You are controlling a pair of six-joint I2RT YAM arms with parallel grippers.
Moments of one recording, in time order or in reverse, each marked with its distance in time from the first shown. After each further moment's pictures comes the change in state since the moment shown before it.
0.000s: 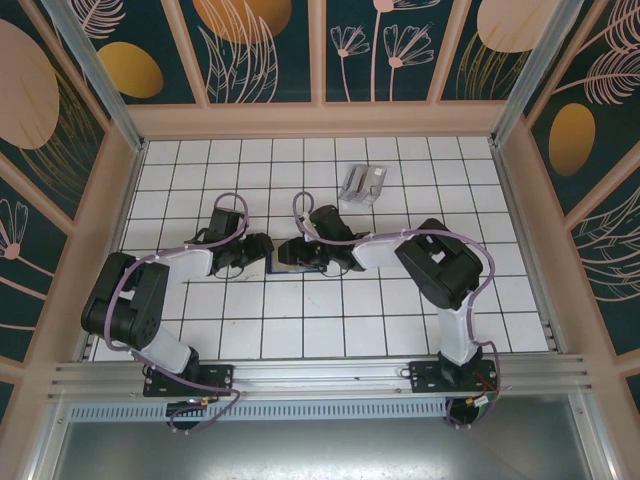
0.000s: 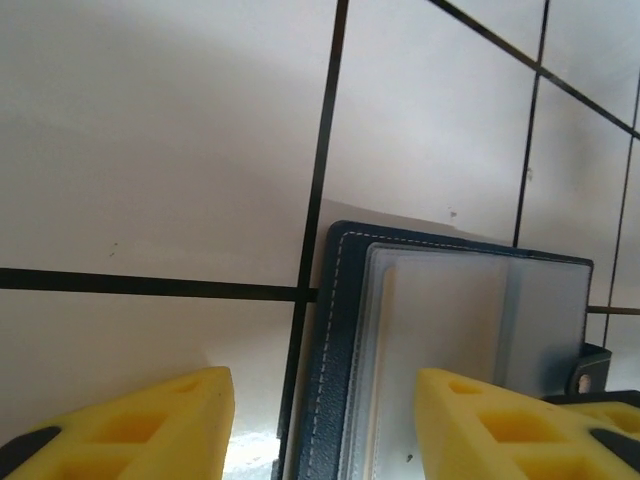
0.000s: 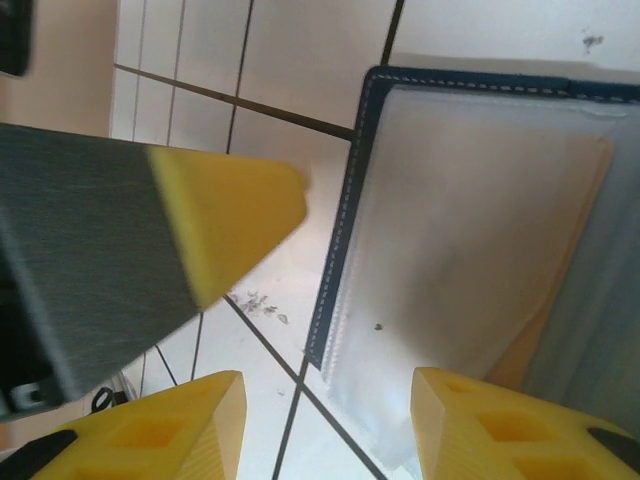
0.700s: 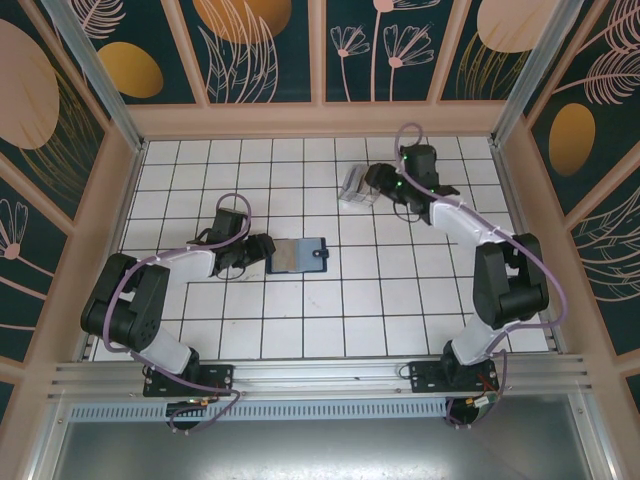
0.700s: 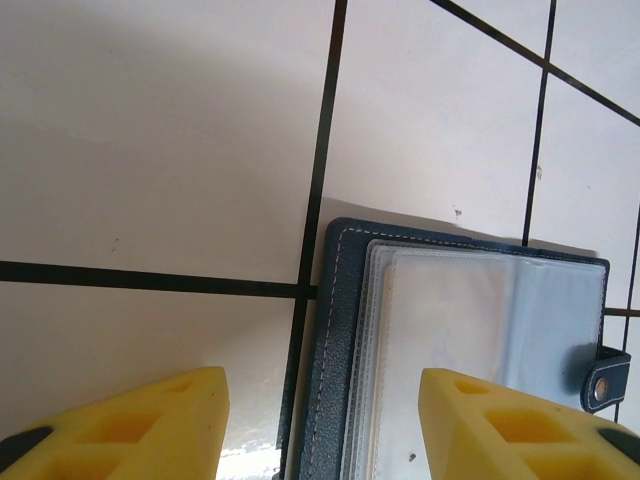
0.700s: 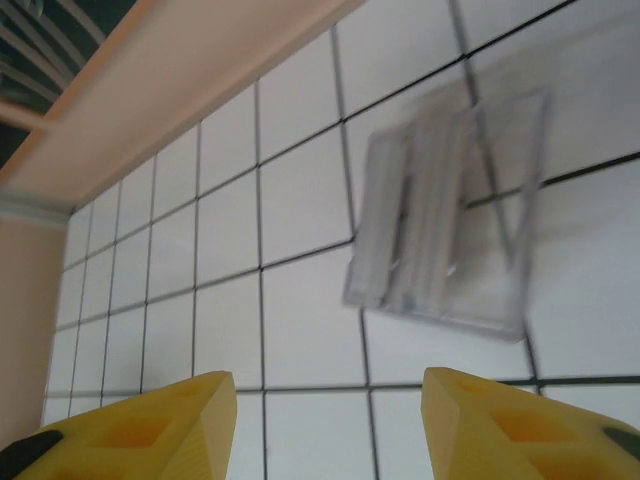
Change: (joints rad) left arm -0.032 -0.015 0.005 -0.019 -0.060 0.003; right arm -0.516 -0.290 0.133 -0.371 0.290 -0.112
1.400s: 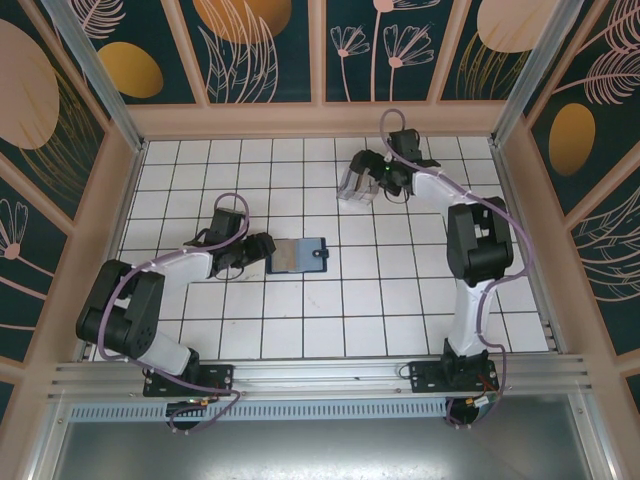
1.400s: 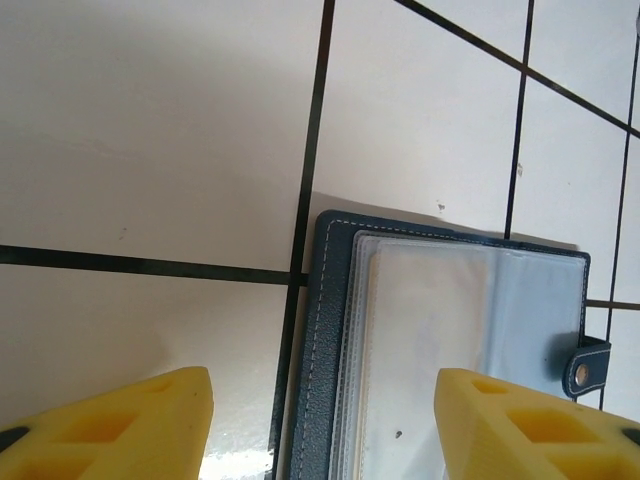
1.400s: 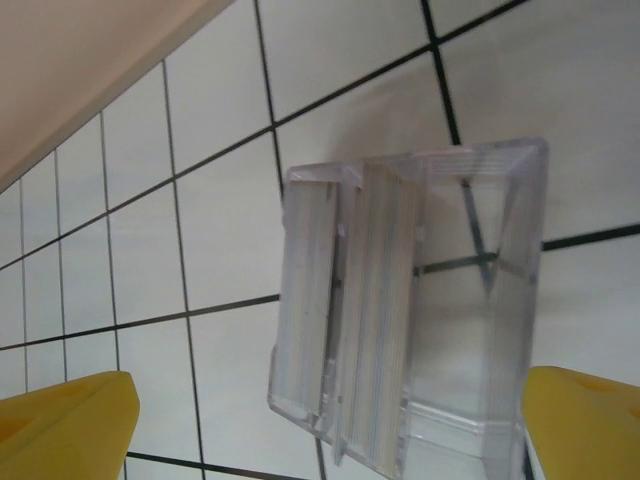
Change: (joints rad) left arm 0.000 -0.048 -0.008 -0.028 -0.012 0.008; right arm -0.001 0.348 0.352 -0.169 -0.030 -0.041
